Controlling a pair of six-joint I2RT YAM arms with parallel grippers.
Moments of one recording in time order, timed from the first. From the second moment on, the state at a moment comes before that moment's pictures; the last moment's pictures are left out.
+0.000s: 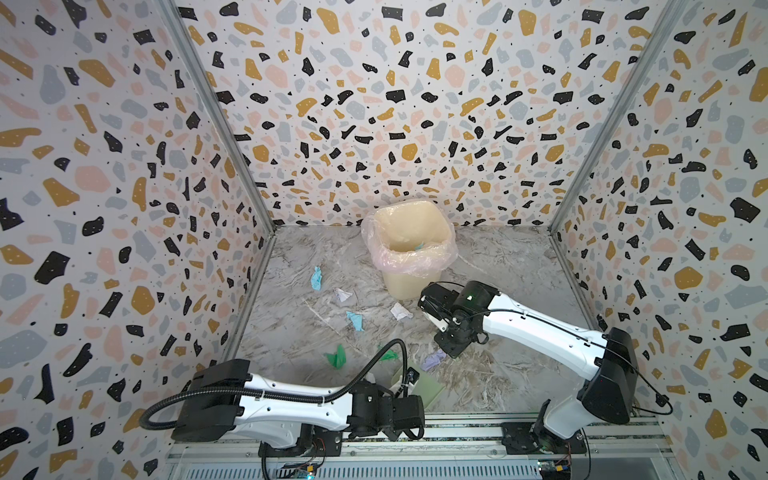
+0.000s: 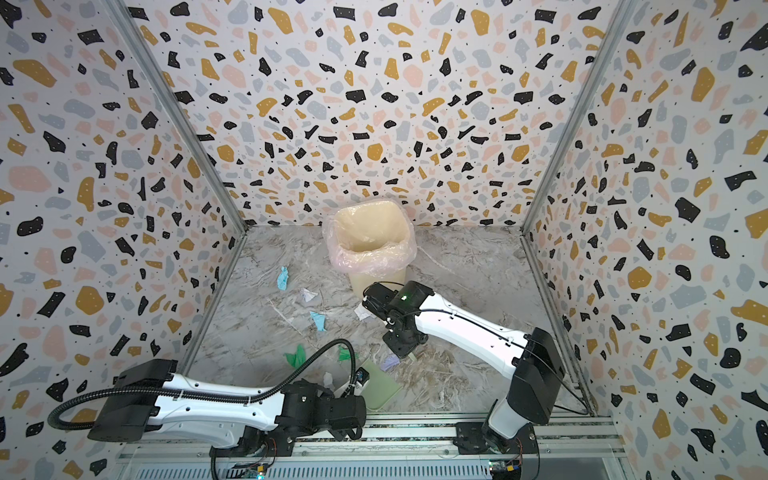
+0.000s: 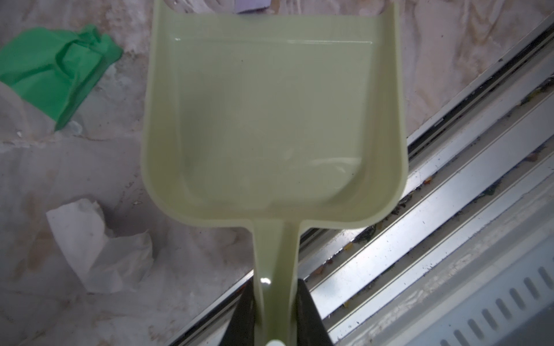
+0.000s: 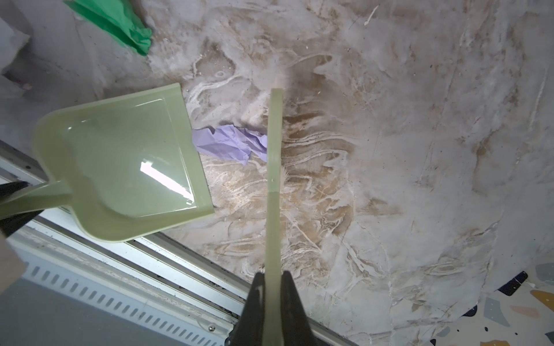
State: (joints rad) left arm -1.52 1.26 0.67 -0.69 -0.24 -0.82; right arm 0.99 1.58 1.43 -1.32 0.11 0.20
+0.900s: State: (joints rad) left arm -1.52 1.25 0.66 -0.69 -0.28 -0.81; right arm 1.07 1.50 1.47 -1.34 -0.01 0.22
